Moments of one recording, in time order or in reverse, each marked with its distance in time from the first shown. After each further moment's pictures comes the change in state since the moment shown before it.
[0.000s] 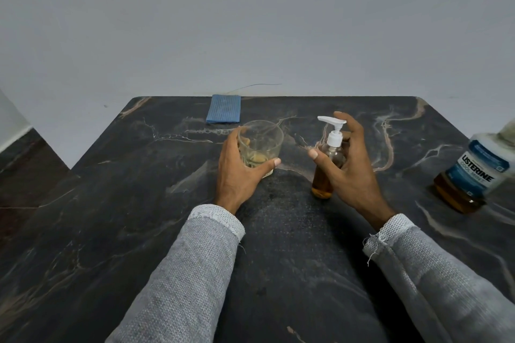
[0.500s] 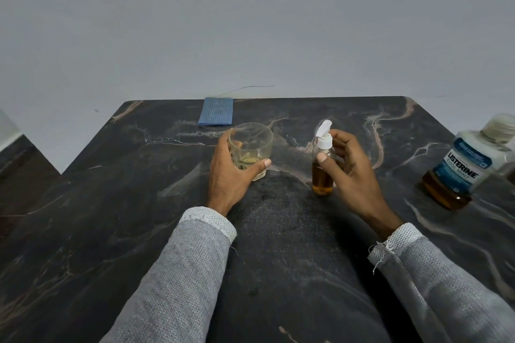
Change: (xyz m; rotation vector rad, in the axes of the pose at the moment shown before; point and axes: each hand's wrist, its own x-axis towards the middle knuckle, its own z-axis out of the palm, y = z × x) left_hand 0.000 0.000 0.000 -0.014 -0.025 -0.022; right_hand -0.014 0.002 -0.018 0.063 -0.064 0.118
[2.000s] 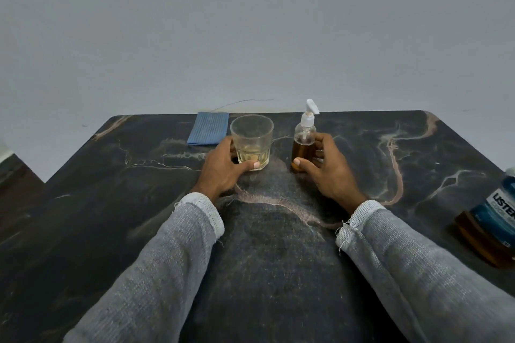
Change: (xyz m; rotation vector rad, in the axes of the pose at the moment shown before) left_hand 0.106 -0.027 0.026 0.140 -0.221 -0.053; right_hand 0.109 0.076 0.014 -0.210 -0.028 0.139
